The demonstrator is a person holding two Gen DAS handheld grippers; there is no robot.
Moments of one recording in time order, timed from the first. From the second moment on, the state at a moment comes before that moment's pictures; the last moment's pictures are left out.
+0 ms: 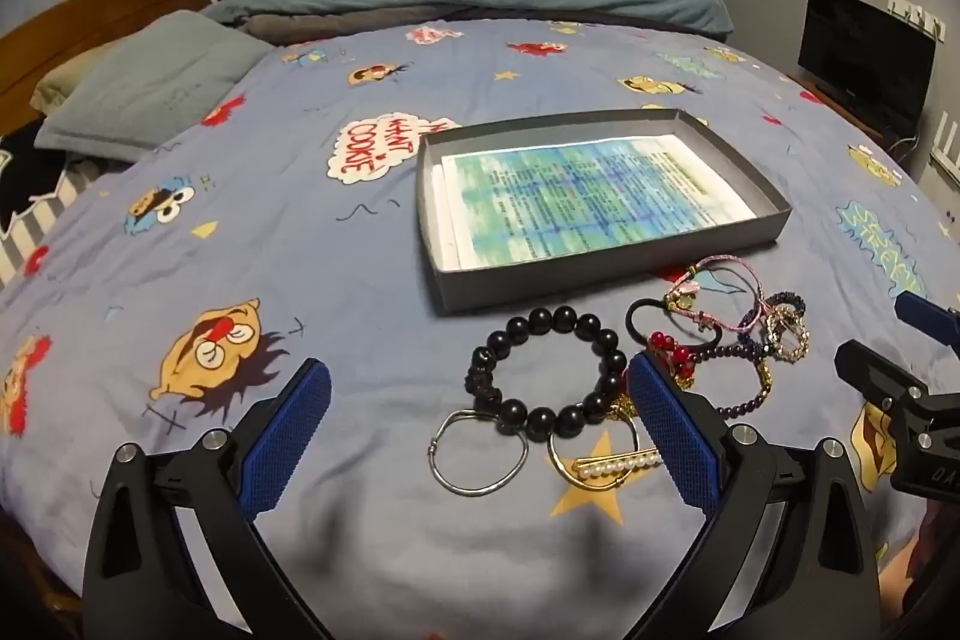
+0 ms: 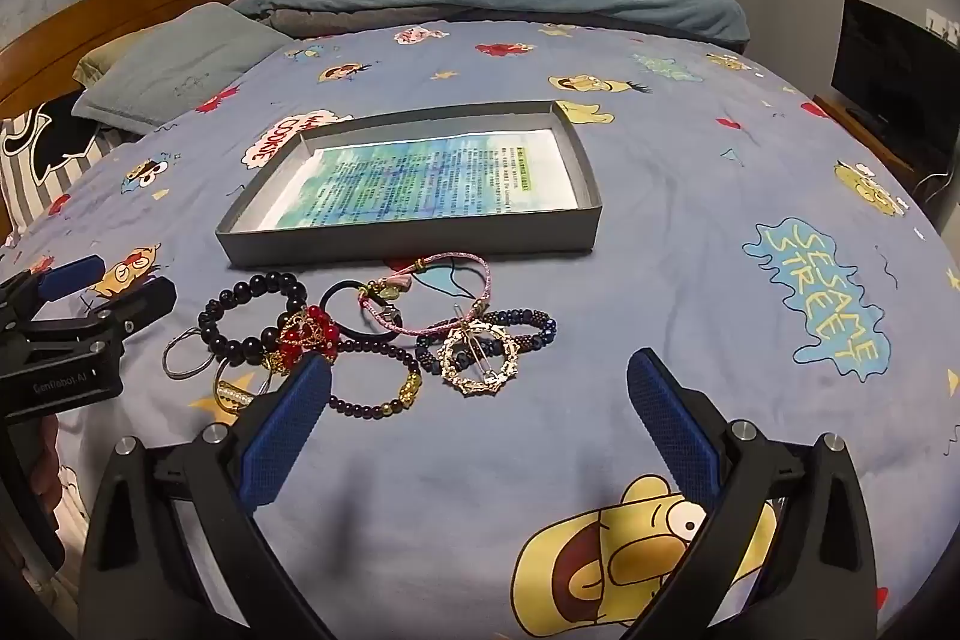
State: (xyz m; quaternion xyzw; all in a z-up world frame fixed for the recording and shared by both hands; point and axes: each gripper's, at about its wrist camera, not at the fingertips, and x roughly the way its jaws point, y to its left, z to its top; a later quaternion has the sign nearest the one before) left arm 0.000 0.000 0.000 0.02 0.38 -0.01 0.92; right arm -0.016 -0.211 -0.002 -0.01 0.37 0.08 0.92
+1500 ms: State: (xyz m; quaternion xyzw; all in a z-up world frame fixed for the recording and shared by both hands) left arm 0.003 0.004 -0.005 0.02 0.38 -0.01 0.92; right arm -0.014 -0.214 0.000 -0.01 0.37 0.08 0.92
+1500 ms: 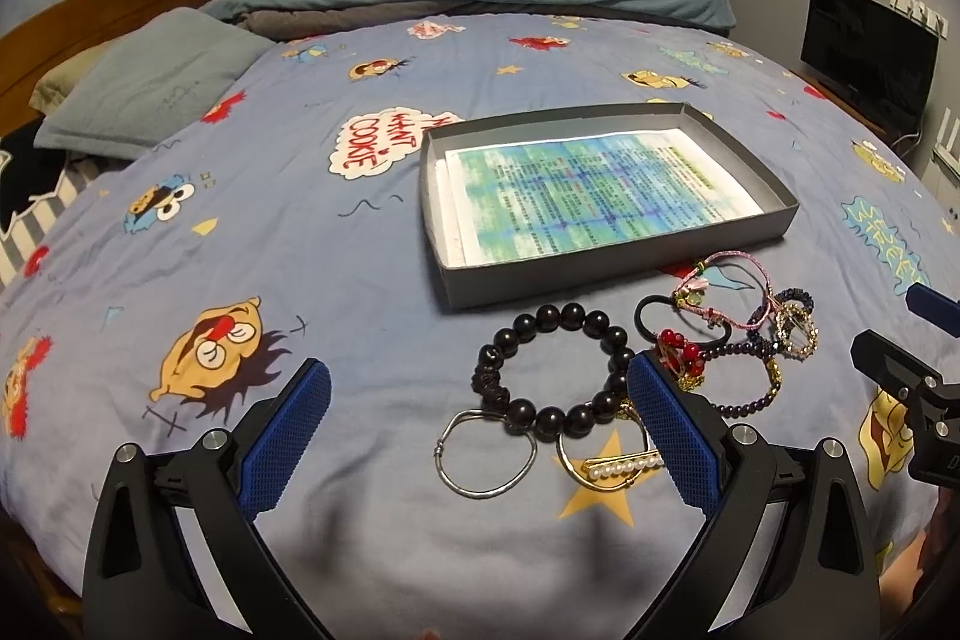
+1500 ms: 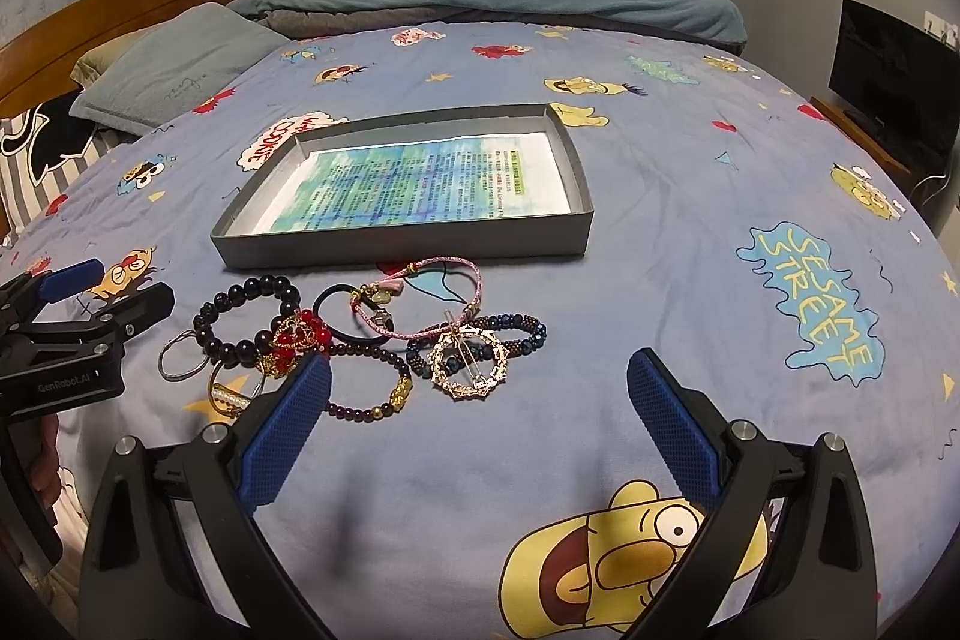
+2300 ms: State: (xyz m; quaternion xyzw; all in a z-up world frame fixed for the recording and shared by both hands) left arm 0.004 0.004 -0.006 0.02 0.39 -0.01 0.92; right arm -0.011 -0.214 -0.008 -0.01 0.38 0.07 0.92
